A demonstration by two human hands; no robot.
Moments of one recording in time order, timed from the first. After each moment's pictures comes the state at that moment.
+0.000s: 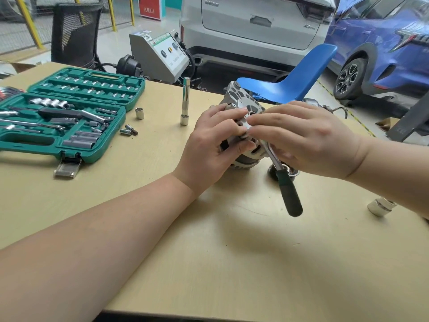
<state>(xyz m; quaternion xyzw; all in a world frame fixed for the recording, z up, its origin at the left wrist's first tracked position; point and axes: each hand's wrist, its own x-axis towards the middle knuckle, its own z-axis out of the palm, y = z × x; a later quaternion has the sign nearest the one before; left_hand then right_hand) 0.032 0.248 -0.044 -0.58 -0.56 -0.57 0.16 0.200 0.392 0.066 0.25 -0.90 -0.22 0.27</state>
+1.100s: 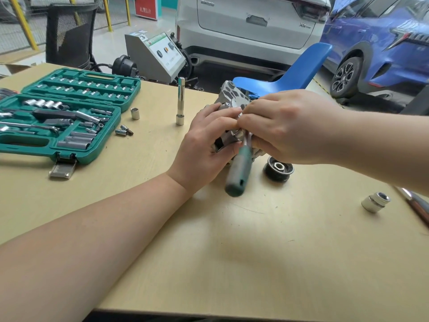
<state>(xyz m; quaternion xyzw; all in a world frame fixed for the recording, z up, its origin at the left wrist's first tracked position) 0.026 0.252 -0.050 -0.59 -0.56 -0.56 0.17 0.192 0.347 0.104 0.14 -0.94 -0.29 0.12</state>
